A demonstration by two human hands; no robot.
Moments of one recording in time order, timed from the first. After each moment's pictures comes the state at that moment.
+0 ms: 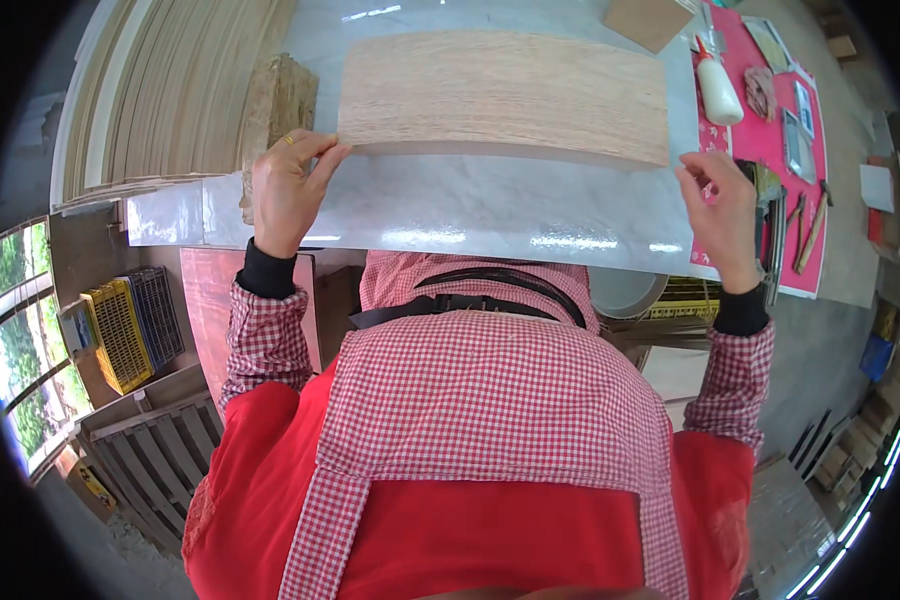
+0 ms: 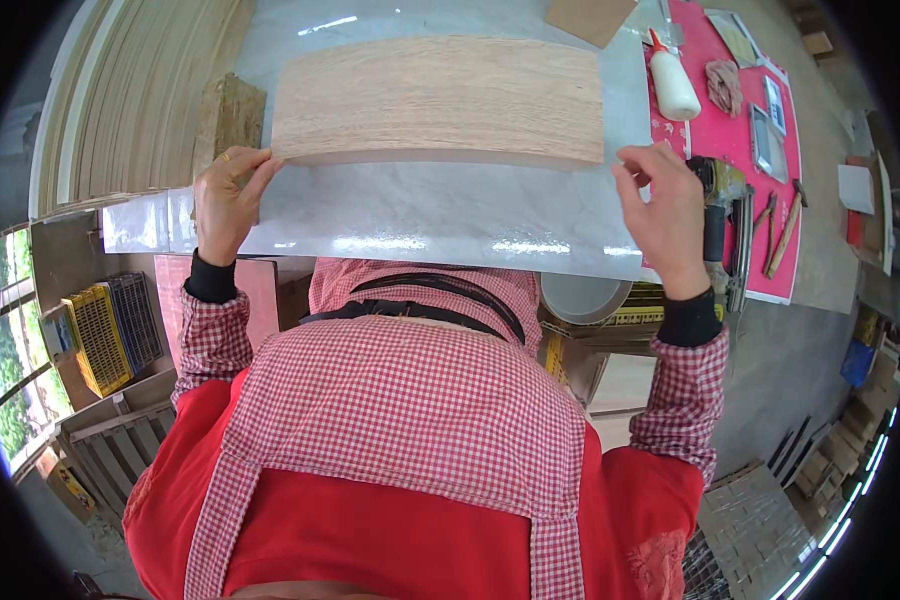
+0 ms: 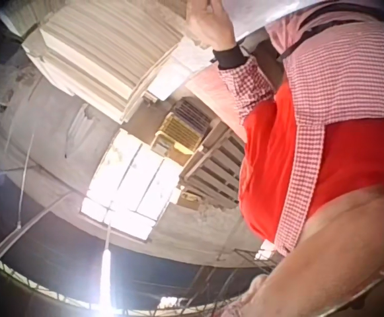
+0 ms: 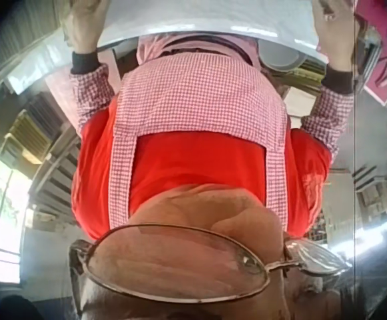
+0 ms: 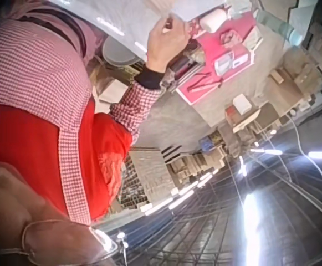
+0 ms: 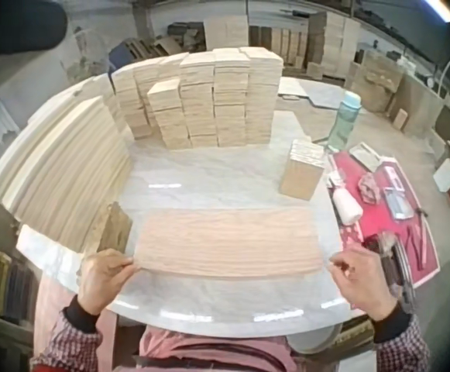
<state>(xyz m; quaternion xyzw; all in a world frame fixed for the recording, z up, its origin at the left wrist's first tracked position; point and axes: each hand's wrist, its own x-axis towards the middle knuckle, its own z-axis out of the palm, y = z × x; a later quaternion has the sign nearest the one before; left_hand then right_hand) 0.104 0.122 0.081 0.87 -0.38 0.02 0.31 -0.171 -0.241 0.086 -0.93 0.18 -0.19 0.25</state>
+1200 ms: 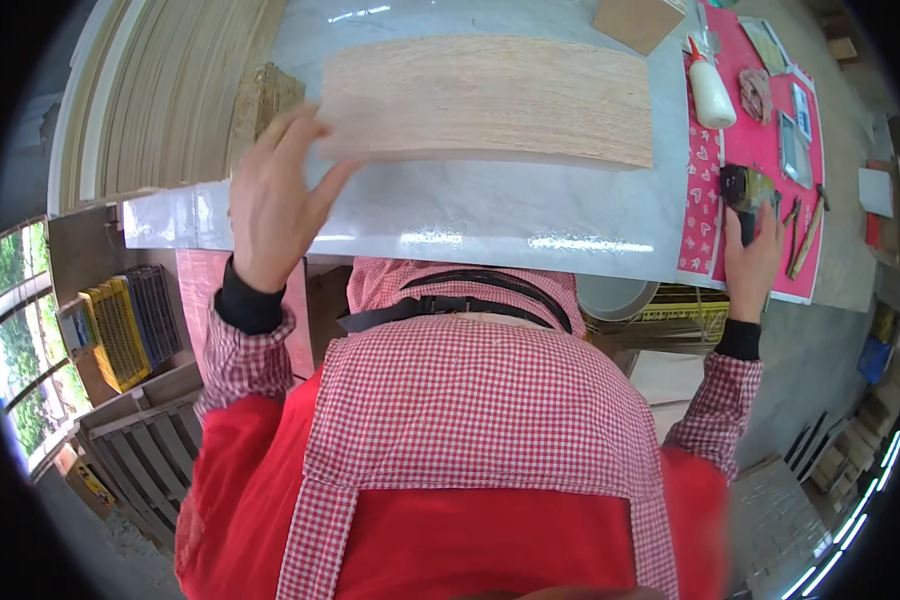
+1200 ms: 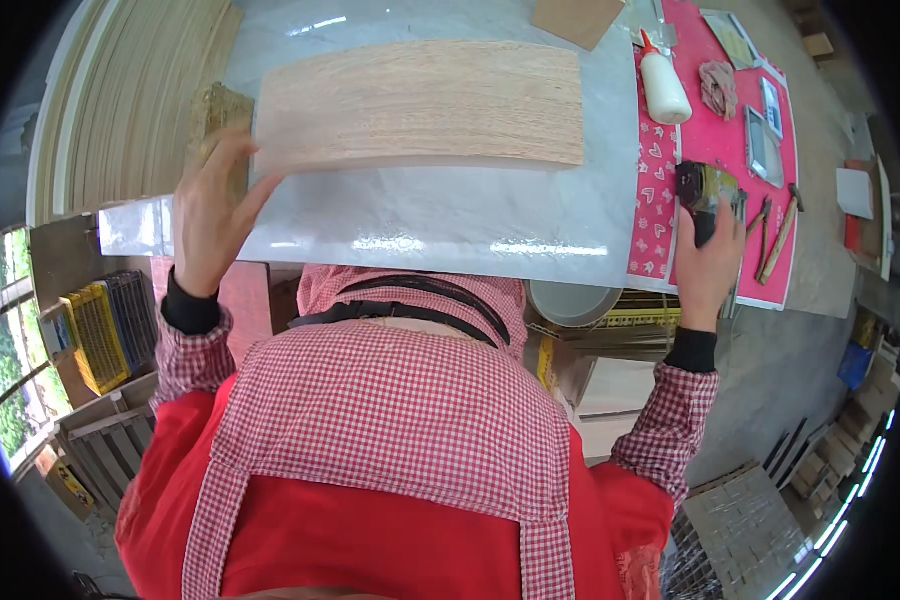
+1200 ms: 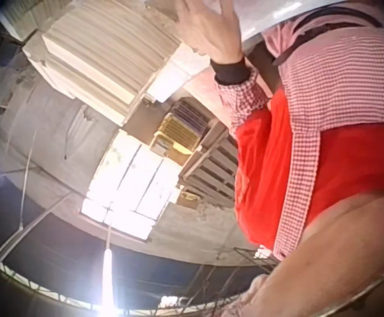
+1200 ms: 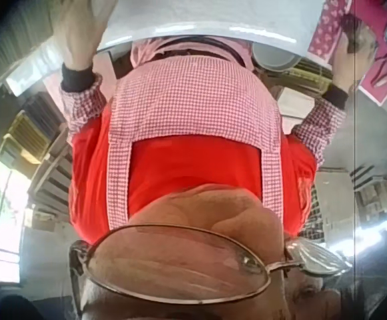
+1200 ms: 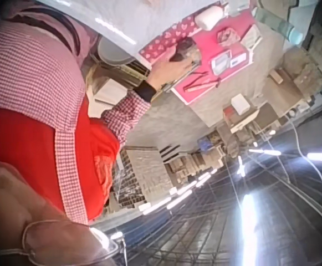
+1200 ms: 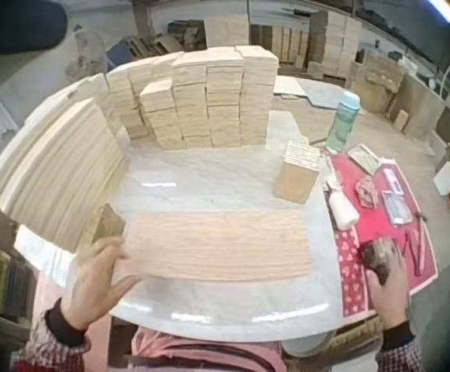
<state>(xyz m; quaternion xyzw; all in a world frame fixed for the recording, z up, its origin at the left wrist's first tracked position) 0.081 0.089 0.131 0.89 -0.43 0.04 0.16 -0.259 -0.300 0.047 -0.91 0.37 -0.20 -0.02</state>
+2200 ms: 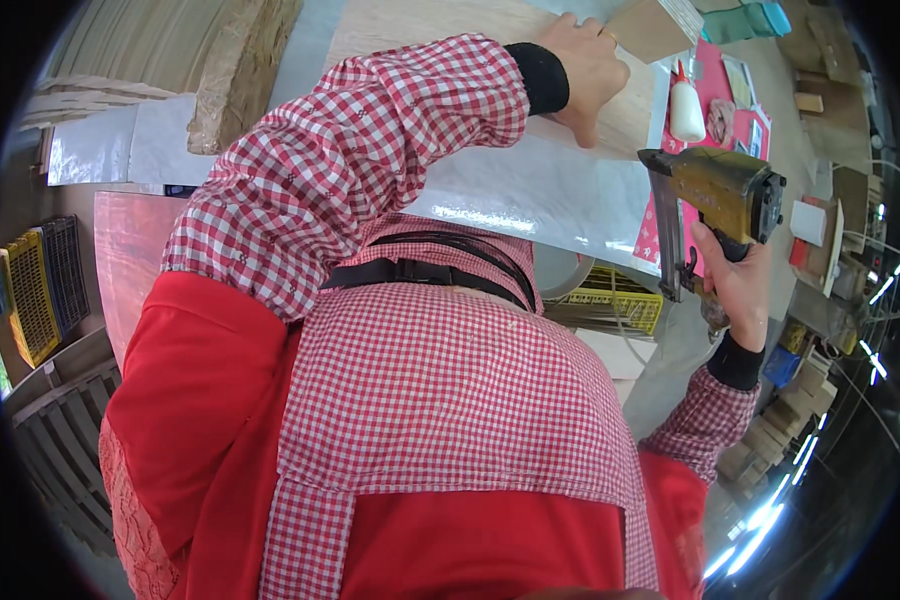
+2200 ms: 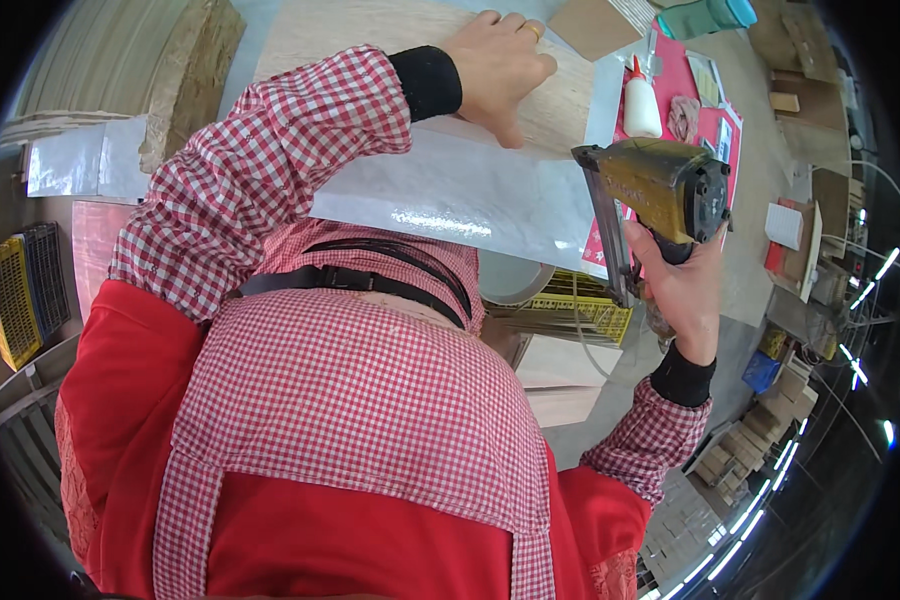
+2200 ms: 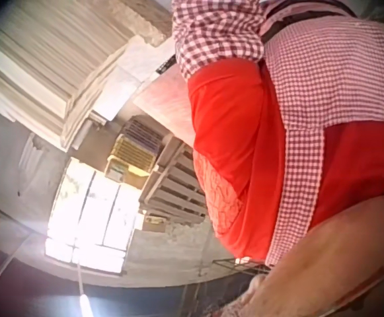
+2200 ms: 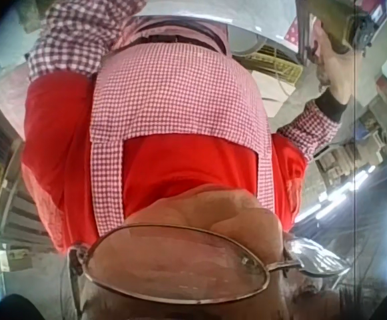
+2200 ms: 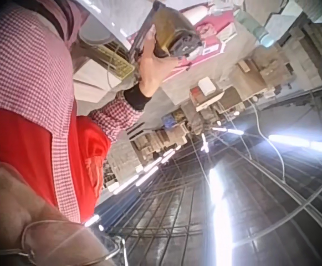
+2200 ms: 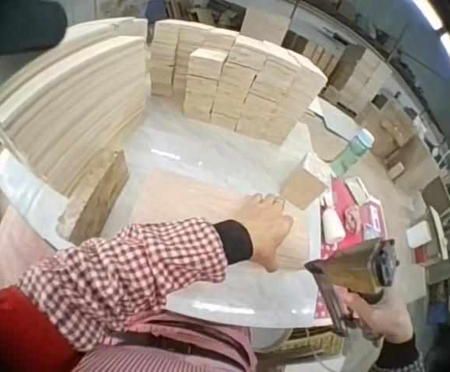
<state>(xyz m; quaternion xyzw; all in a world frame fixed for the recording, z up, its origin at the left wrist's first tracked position) 0.060 -0.137 0.056 0.75 -0.64 -0.05 0.13 -0.190 -0.236 0.176 -0.84 0.40 -0.01 0.37</state>
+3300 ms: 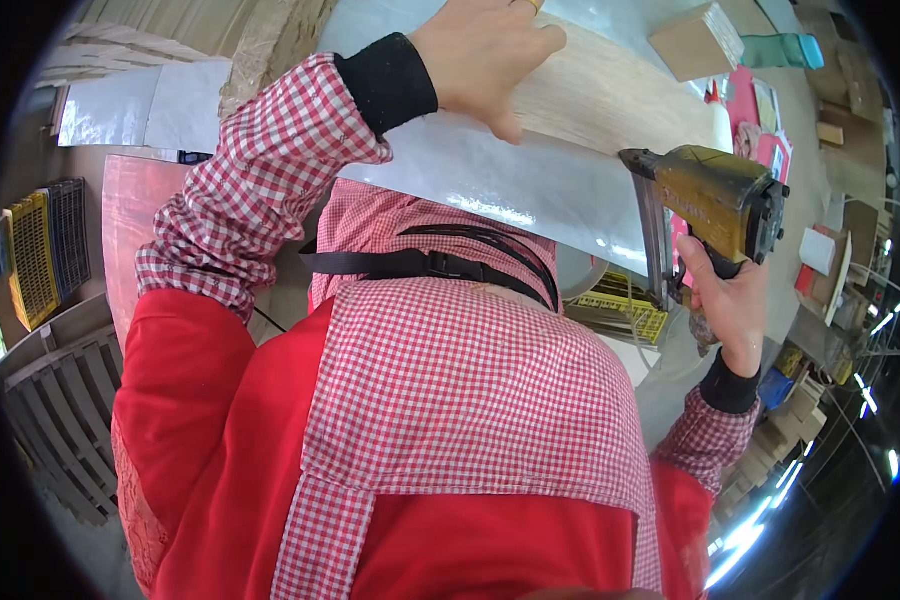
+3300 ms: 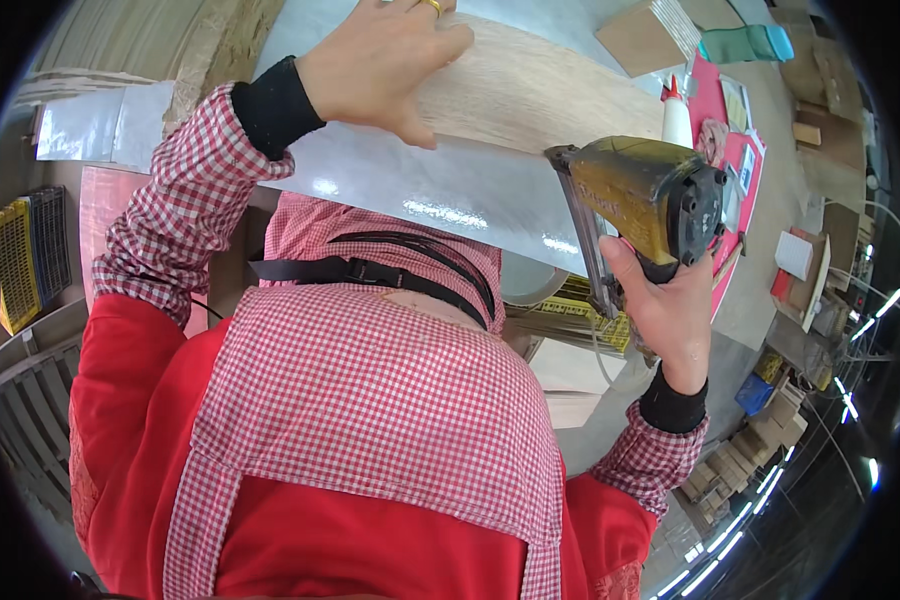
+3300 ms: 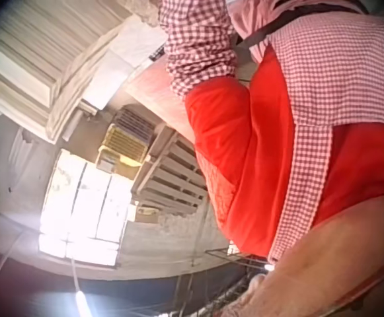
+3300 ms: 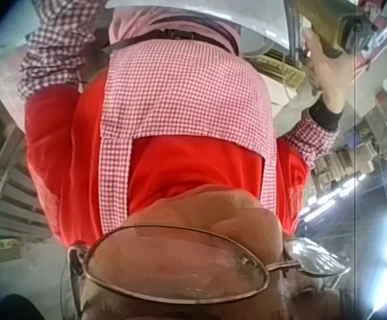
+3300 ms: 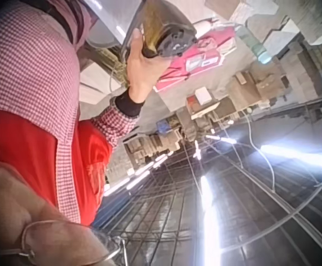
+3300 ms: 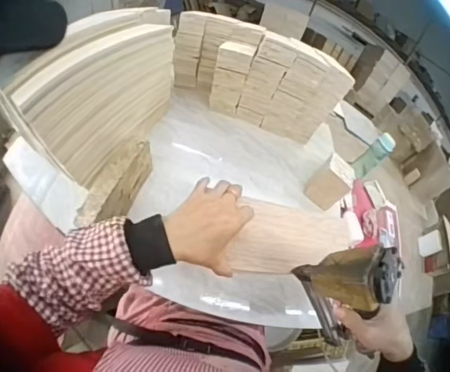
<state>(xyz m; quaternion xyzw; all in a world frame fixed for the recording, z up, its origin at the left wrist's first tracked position) 0.099 -0.015 0.110 0.78 -0.60 -0.06 0.13 -0.165 -0.206 0.169 -0.87 0.29 -0.01 0.41</state>
